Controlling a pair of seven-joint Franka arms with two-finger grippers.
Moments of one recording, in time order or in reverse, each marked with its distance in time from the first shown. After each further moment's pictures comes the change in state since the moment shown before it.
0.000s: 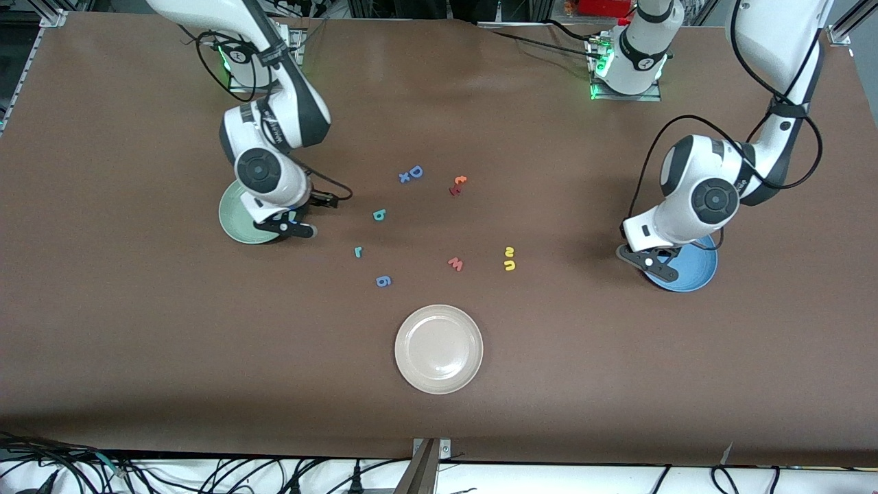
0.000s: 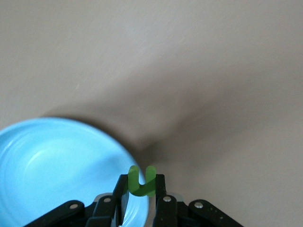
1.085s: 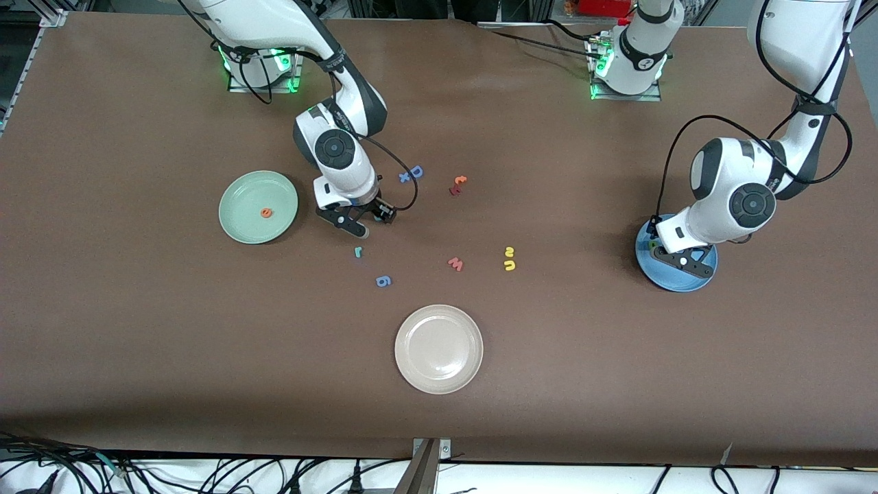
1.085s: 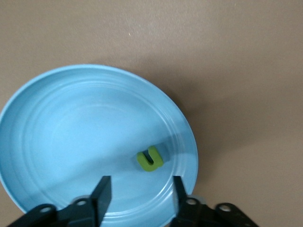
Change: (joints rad) left arm 0.052 0.000 0.049 -0.034 0.000 0.028 0.022; right arm 0.094 0.174 0.095 0.052 0.000 0.338 0.453
